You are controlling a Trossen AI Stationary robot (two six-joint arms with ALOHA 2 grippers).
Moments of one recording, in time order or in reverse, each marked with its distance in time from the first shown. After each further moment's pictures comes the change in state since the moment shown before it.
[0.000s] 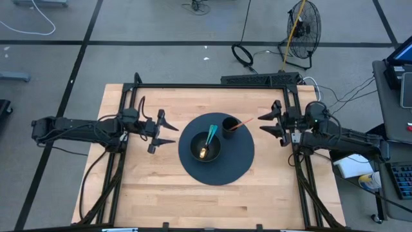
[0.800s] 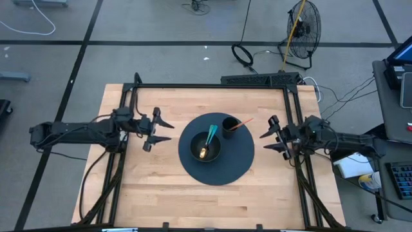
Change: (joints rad) left arm 0.058 -0.112 -0.038 -0.016 0.049 -0.096; right arm 0.139 -0.169 -0.269 0.156 -0.102 -0.096
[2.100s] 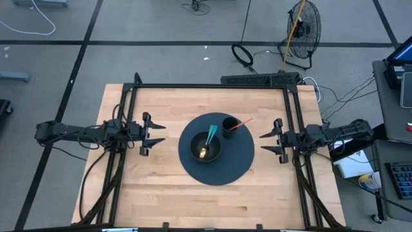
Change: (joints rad) left arm -0.224 -0.296 -0.247 0.098 -0.414 0.004; right arm 0.406 -0.135 0.003 -0.285 0.630 -0.185
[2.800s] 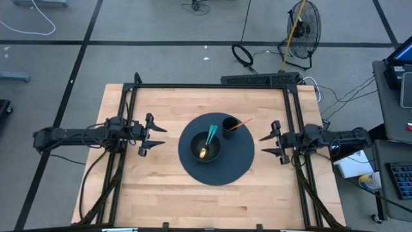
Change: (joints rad) left arm 0.148 0.001 0.000 -0.080 0.267 -0.034; right arm -0.132 -0.121 -0.084 -0.004 -0.223 0.012
